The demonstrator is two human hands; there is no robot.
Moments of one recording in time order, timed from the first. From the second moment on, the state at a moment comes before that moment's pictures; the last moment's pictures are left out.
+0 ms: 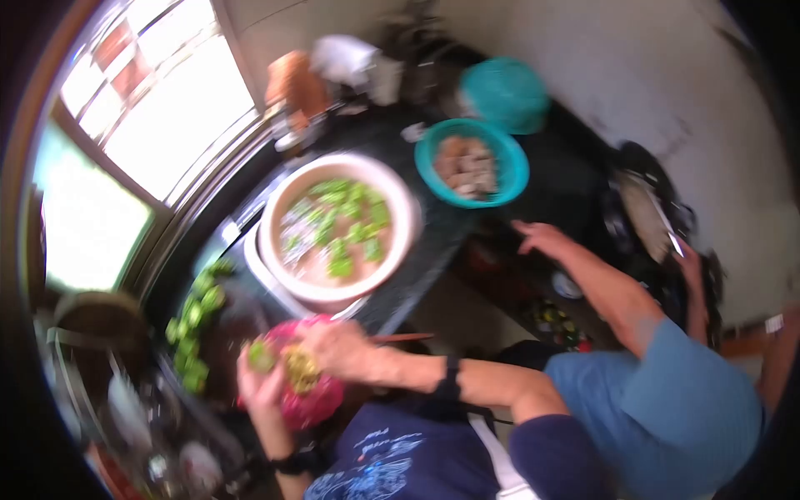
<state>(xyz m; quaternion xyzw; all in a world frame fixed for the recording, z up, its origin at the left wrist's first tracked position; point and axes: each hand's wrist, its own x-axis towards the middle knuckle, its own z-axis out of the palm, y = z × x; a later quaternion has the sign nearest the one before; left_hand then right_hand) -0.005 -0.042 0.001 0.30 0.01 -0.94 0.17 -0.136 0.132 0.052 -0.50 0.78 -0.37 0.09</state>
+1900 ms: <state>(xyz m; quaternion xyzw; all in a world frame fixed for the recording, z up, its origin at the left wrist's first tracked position) 0.007 -0.029 -0.024 0.44 -0.10 -0.87 0.20 -0.069 0.128 0.057 -0.55 0.81 -0.19 0.04</state>
